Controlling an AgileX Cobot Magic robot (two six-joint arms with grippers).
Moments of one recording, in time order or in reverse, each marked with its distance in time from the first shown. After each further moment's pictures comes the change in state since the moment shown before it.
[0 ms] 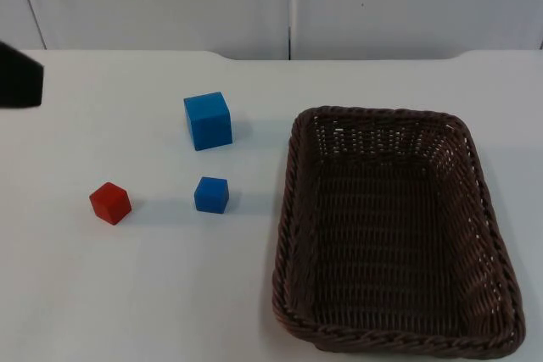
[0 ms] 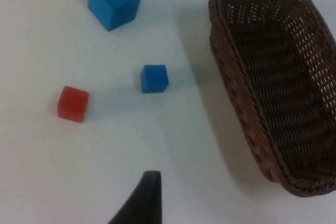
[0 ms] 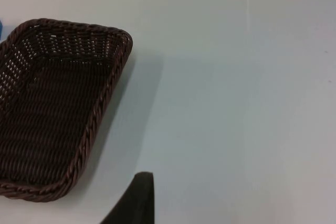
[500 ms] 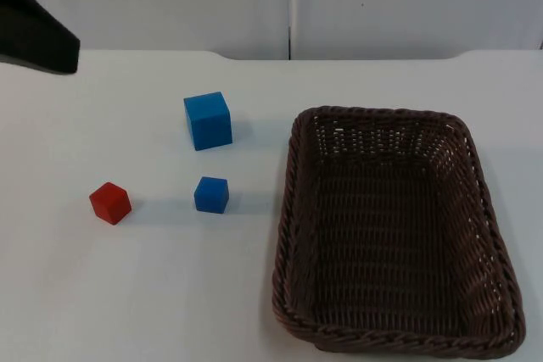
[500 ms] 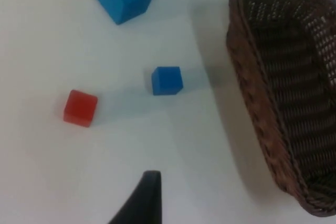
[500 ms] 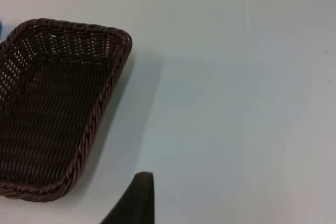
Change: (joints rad) right arm 0.000 0.000 0.000 0.000 0.000 0.000; left arm -0.002 0.277 -0.117 -0.012 -0.029 0.022
